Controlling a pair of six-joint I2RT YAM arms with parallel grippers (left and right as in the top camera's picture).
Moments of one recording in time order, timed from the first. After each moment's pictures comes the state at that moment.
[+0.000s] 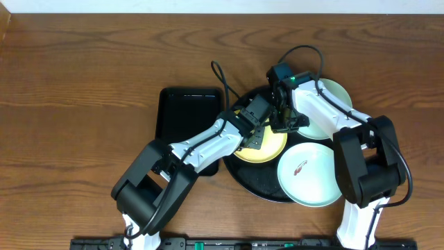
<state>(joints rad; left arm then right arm) -0.74 1.93 1.20 -0.50 -0.09 -0.49 0.38 2.03 1.40 -0.97 0.05 0.29</state>
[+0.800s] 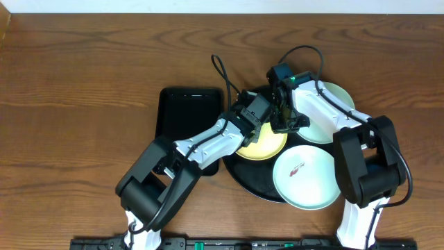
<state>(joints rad) -0.74 1.97 1.20 -0.39 -0.29 -0.46 0.38 2.03 1.40 -0.98 0.06 0.29</state>
